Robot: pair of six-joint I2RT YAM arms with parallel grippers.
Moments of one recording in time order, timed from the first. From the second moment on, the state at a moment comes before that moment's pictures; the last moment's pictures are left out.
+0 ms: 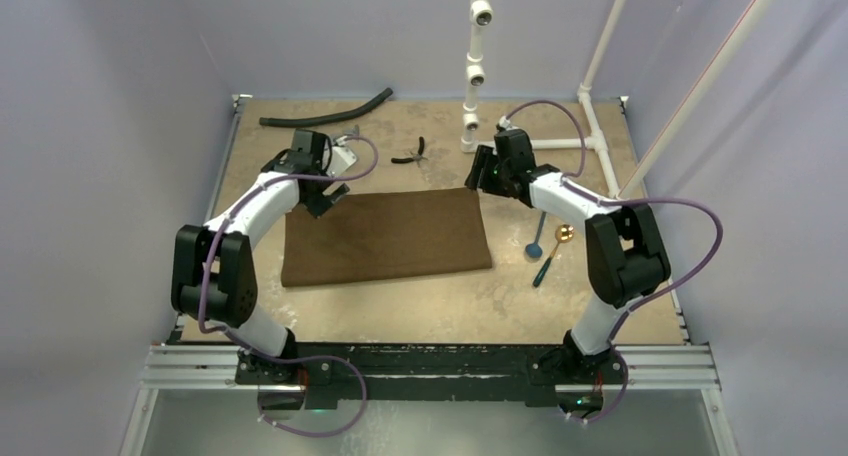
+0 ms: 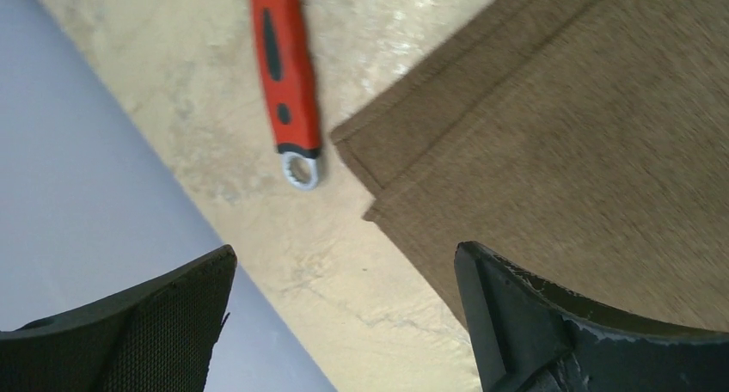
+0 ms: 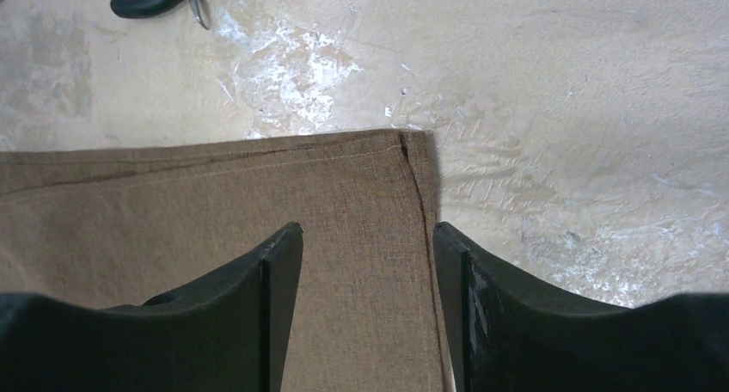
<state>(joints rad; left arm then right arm) -0.19 1.59 1.12 -0.50 -0.27 0.66 0.37 1.74 1.15 -0.18 -0.02 0.54</state>
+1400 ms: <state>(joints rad) 0.10 1.85 1.21 -0.69 -0.05 0.55 0.37 1.94 1.24 -0.07 -0.04 0.47</state>
